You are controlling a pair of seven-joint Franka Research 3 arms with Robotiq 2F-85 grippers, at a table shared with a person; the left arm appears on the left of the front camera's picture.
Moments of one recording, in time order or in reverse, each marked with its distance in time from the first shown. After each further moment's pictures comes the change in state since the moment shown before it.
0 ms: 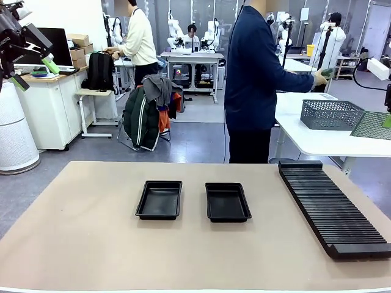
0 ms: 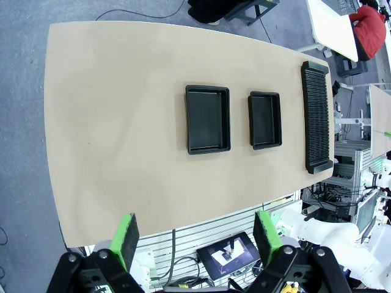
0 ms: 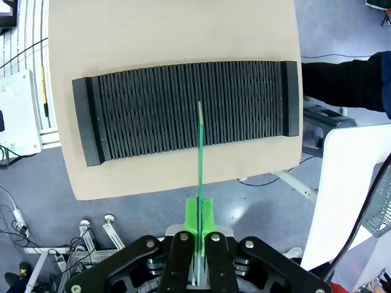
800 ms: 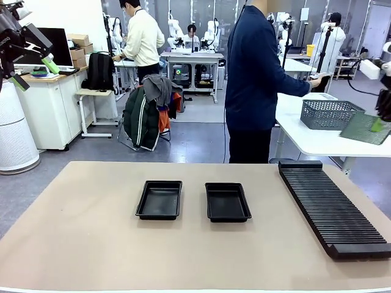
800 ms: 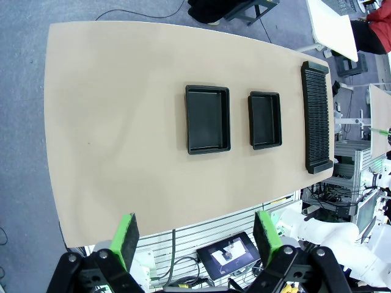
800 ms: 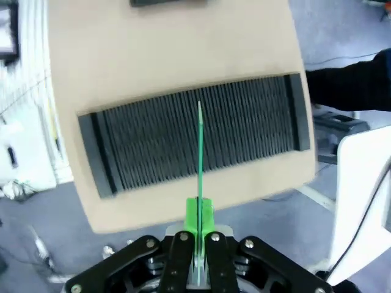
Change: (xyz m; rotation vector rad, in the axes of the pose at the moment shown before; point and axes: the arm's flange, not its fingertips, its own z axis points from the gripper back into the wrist) left arm 0.000 0.000 0.000 0.000 0.000 0.000; right arm 0.014 -0.010 -0.026 0.079 -0.105 -0.144
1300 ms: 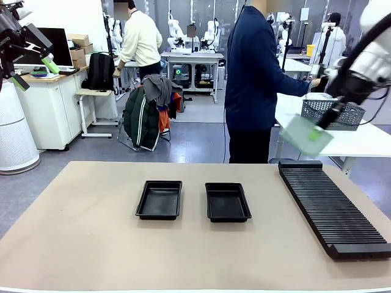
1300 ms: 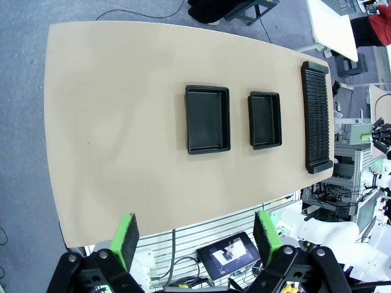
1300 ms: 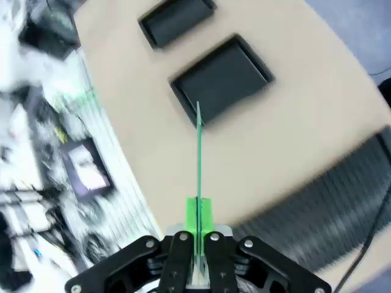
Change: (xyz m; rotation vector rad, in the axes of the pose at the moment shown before) left arm 0.000 0.000 0.000 0.000 0.000 0.000; right arm 0.114 0.003 -0.068 0.391 -0.248 -0.489
